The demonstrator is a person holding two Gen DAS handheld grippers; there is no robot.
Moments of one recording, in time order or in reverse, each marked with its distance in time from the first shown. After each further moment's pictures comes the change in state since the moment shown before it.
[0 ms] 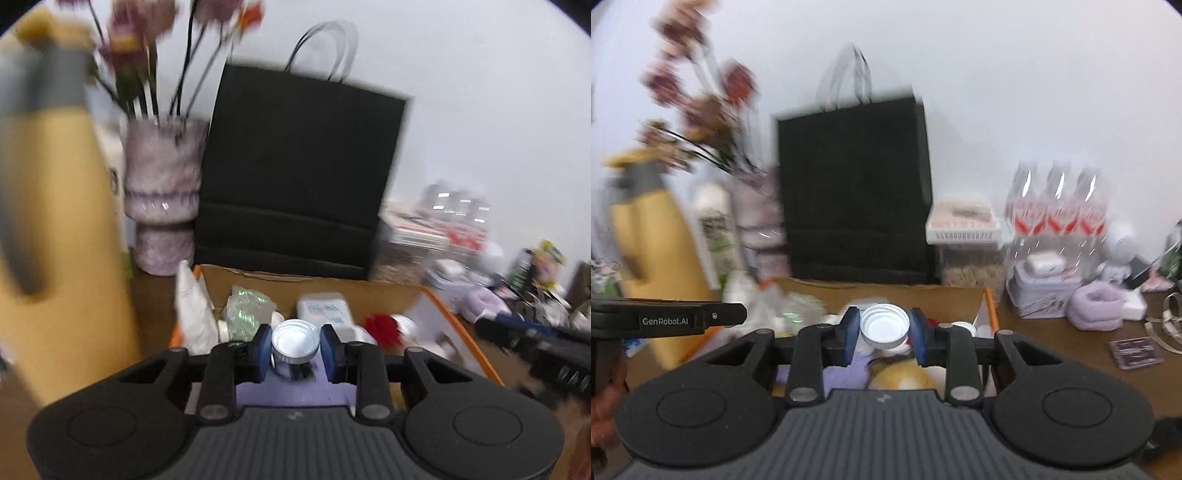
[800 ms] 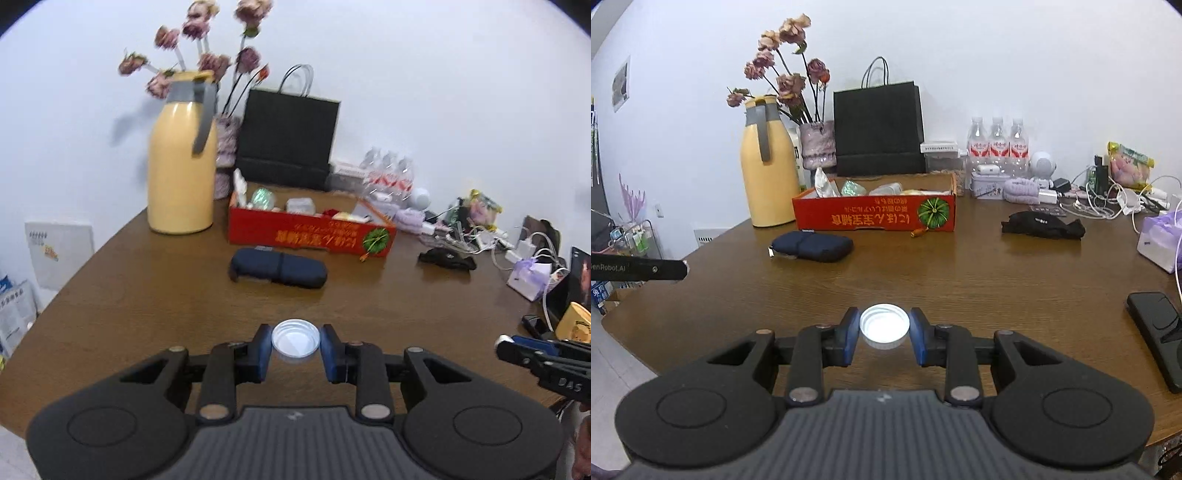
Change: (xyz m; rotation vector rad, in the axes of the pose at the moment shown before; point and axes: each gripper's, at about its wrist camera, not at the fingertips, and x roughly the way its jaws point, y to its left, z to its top) left arm -0.354 -0.021 -0.244 0.057 -0.049 -0.009; right arm -0.345 0.046 -0.221 -0.011 0.004 -0.006
